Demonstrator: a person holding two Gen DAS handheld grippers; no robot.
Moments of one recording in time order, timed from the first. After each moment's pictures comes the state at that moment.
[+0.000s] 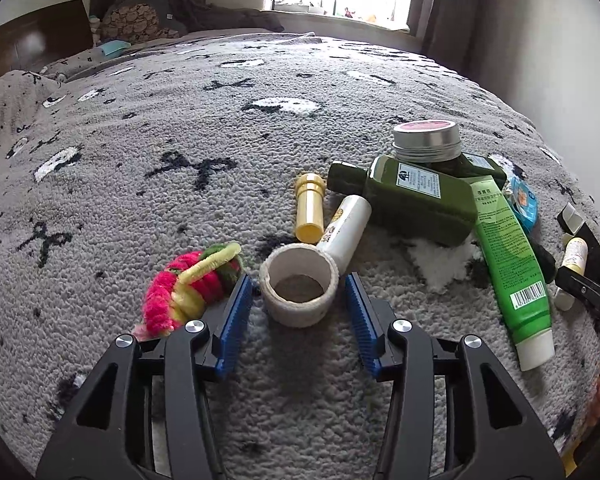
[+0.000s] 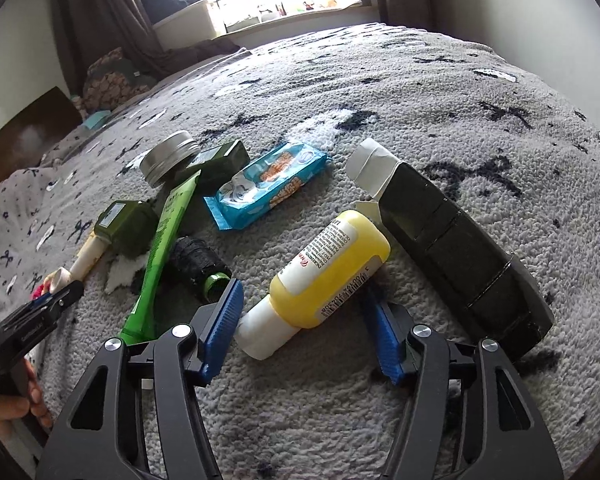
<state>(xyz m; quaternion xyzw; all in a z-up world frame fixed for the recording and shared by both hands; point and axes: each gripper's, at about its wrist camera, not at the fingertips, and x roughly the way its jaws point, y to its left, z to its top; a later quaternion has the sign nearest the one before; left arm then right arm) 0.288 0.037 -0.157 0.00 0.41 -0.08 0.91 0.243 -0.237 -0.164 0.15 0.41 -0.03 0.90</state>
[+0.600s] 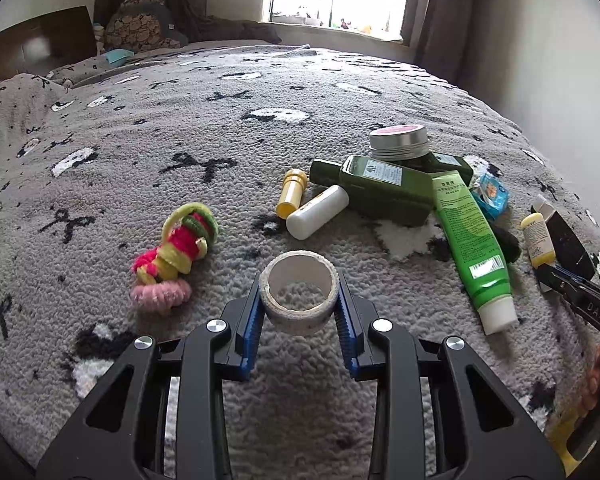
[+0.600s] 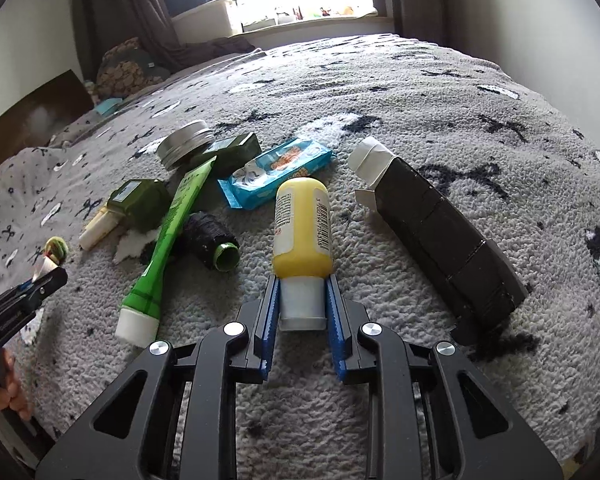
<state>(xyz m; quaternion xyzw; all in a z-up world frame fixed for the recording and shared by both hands) 0.233 0.034 -0.137 -0.01 0.39 -0.09 0.92 0.217 -0.229 -0.157 0.11 0.40 -0.02 0.91</state>
